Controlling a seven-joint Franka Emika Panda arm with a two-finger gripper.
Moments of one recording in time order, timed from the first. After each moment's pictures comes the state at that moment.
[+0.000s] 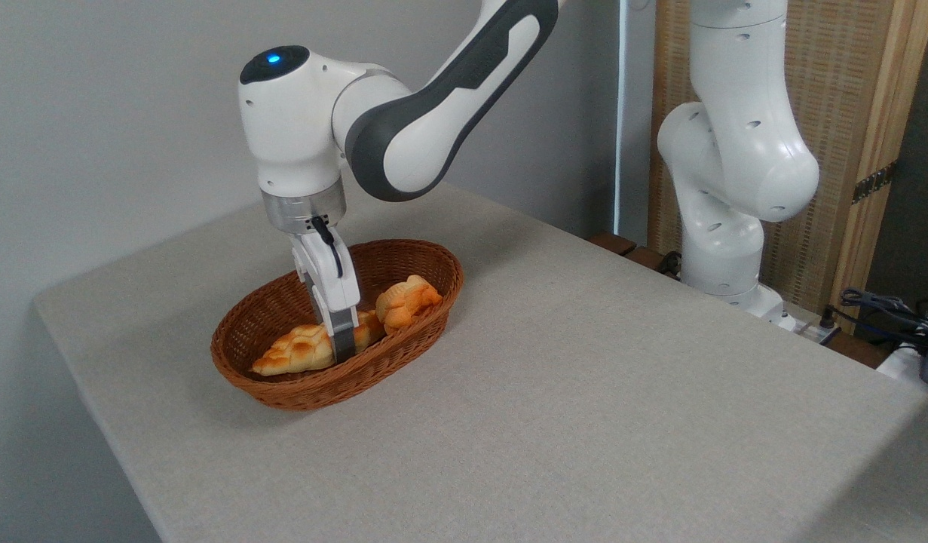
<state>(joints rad) -0.32 0.08 -0.01 -2.04 -0.15 2.17 0.75</state>
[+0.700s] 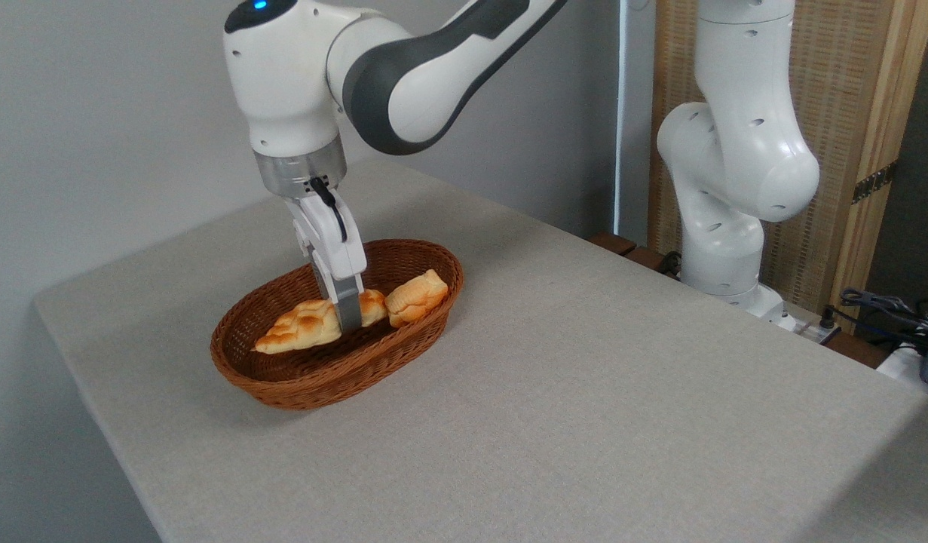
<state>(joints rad) -0.31 0.03 0.05 -1.94 -0.15 1.96 0.77</state>
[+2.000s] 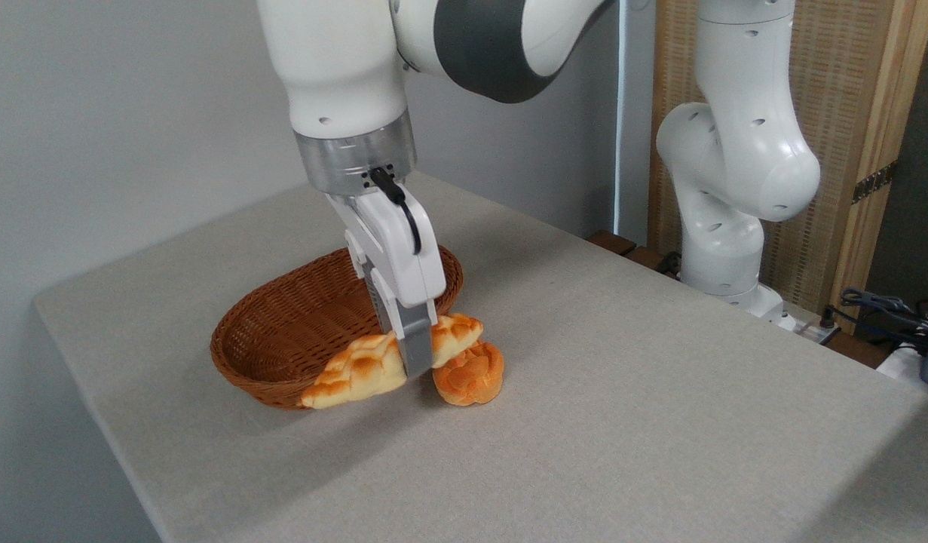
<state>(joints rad) -0.29 0.03 0.36 -1.76 -0.07 1.74 1.09</state>
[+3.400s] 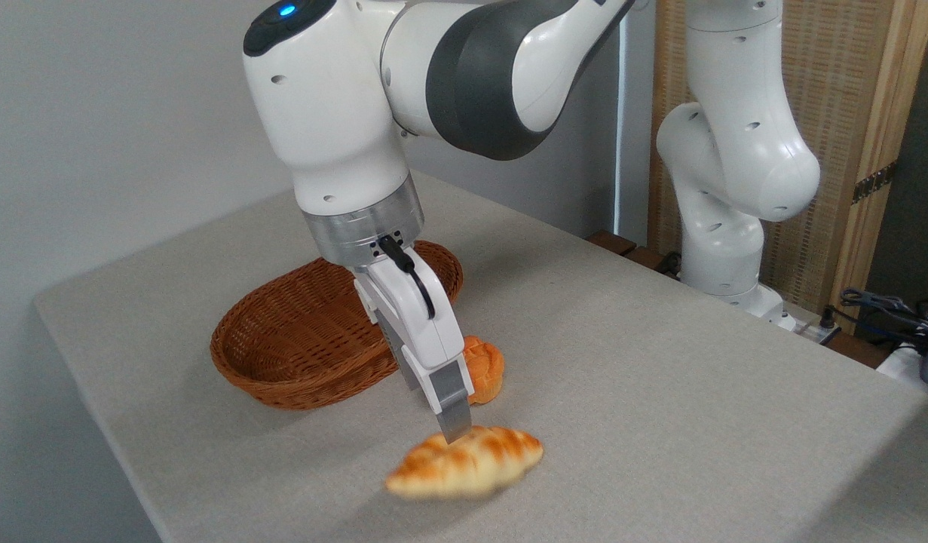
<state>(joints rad) -0.30 0.12 0.40 -1.75 -0.02 1.75 1.10</state>
